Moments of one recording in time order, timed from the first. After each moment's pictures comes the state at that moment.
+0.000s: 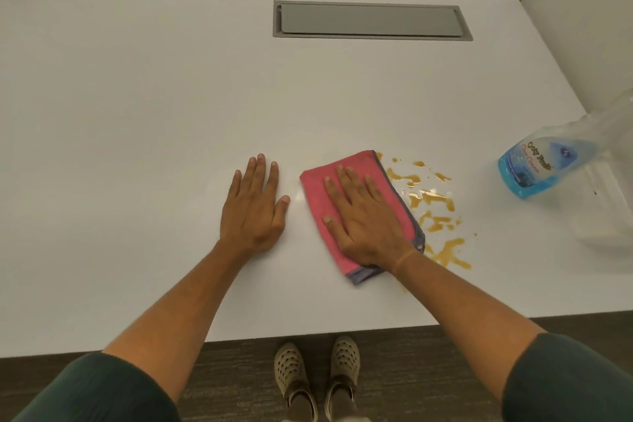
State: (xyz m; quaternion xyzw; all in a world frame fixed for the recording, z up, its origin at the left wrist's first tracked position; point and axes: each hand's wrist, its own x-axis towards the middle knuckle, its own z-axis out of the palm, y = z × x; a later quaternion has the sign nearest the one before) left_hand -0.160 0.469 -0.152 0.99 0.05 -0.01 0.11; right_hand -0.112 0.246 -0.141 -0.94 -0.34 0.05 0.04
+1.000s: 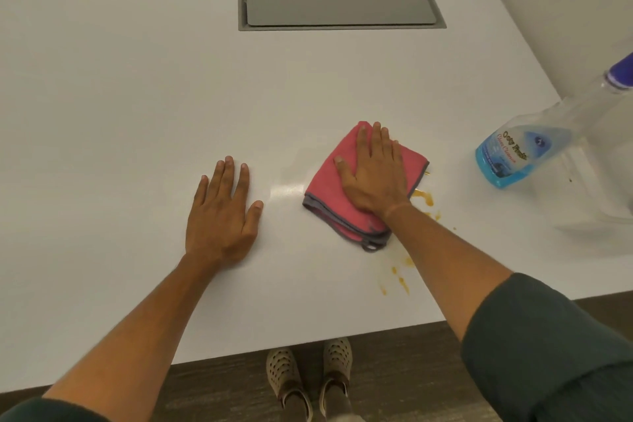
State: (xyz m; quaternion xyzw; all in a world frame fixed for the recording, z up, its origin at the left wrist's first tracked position) left_hand -0.159 0.470 -0.157 0.99 0.05 -0.01 0.10; right_hand -0.033 0.220 -0.142 -0.99 -0.10 0.06 0.07
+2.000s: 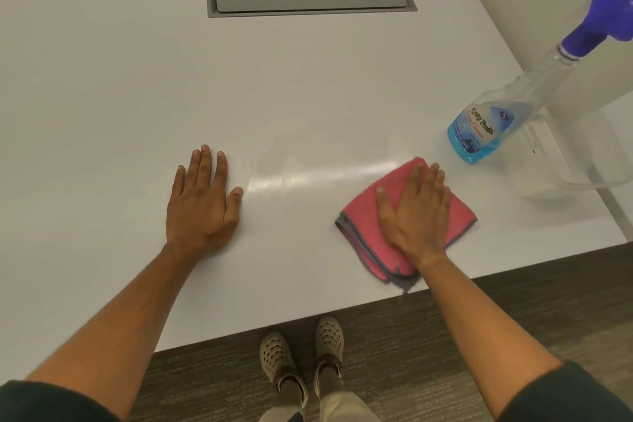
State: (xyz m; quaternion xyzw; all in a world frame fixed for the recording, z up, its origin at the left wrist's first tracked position) left_hand -0.161 0.466 -0.156 0.99 0.06 -0.01 0.09; right_hand -0.128 0.131 -0.138 -0.99 0.08 0.05 0.08
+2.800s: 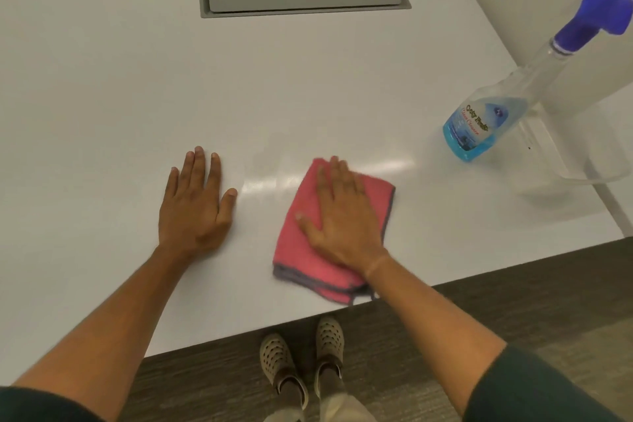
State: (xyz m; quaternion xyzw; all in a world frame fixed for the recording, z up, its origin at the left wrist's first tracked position) left_hand -0.161 0.470 -0.157 0.99 0.05 -0.01 0.09; right_hand -0.144 0.209 -0.133 -0.98 -0.17 0.09 0.07
